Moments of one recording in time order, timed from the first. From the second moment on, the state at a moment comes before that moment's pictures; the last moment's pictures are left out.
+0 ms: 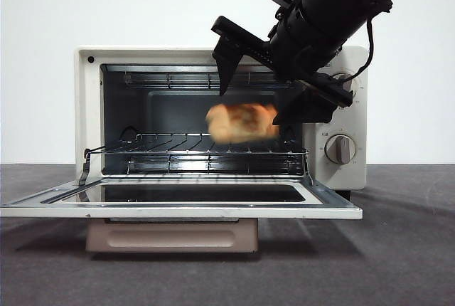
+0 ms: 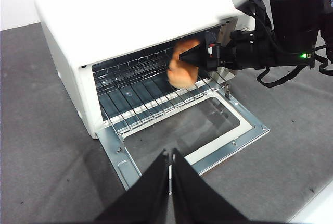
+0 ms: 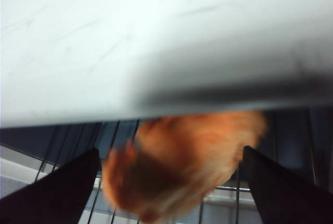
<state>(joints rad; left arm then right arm) -0.75 0.49 1.06 -0.99 -0.13 -0.13 0.68 1.55 0.87 0.25 0.15 0.69</state>
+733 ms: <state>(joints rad) -0.75 0.56 1.06 -0.99 -0.13 -0.13 0.78 1.19 0.87 -0.17 0.00 0.51</state>
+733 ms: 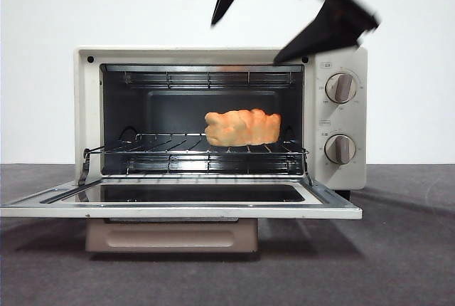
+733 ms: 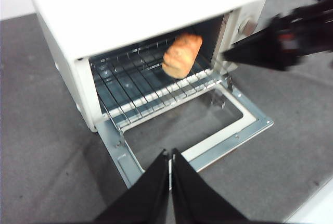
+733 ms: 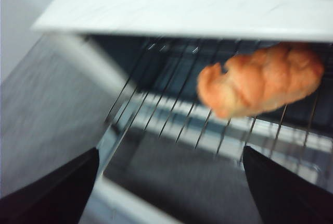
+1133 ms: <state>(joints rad) -0.66 0.78 1.04 -0.90 0.10 -0.13 0.78 0.74 0.87 -0.63 -0.03 0.33</state>
